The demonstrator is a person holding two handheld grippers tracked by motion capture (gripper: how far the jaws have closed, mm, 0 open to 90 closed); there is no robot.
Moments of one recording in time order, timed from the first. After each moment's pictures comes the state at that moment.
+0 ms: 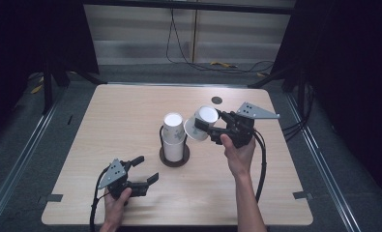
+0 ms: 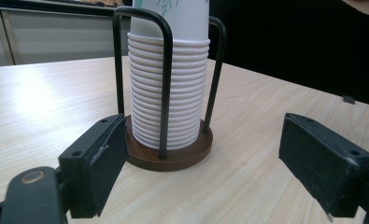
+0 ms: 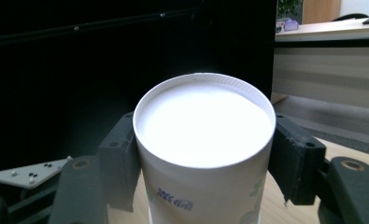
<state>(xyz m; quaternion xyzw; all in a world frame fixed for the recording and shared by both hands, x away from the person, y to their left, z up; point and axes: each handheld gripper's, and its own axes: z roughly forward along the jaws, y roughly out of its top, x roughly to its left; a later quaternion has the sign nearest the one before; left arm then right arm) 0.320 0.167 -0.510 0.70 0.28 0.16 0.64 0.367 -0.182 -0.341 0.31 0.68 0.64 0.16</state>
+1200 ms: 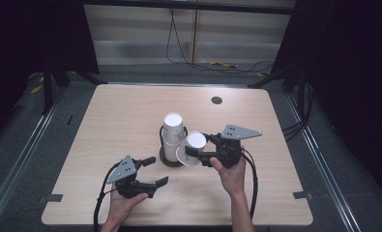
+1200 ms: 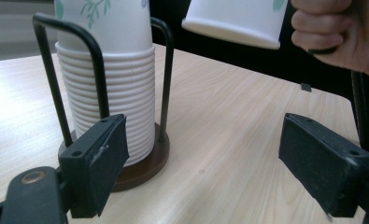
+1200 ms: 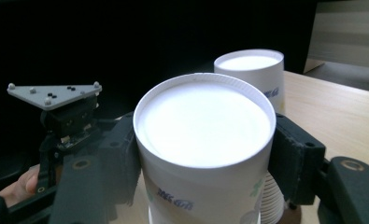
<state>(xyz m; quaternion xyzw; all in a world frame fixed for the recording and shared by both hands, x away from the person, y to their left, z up) 0.320 0.144 -0.487 0.73 0.23 0.10 0.63 0.346 -0.163 -0.391 0.28 0.74 0.61 0.10</state>
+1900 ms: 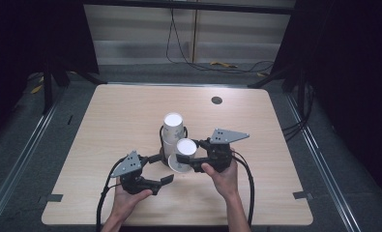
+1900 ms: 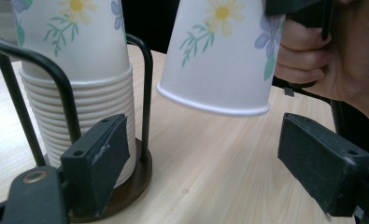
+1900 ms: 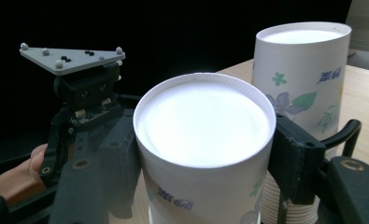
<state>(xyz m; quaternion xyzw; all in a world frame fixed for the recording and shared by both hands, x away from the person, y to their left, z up) 0.327 0.131 -0.473 0.74 0.21 0.08 0.63 0.346 -0.143 -0.403 0.25 0.76 0.60 0.06</state>
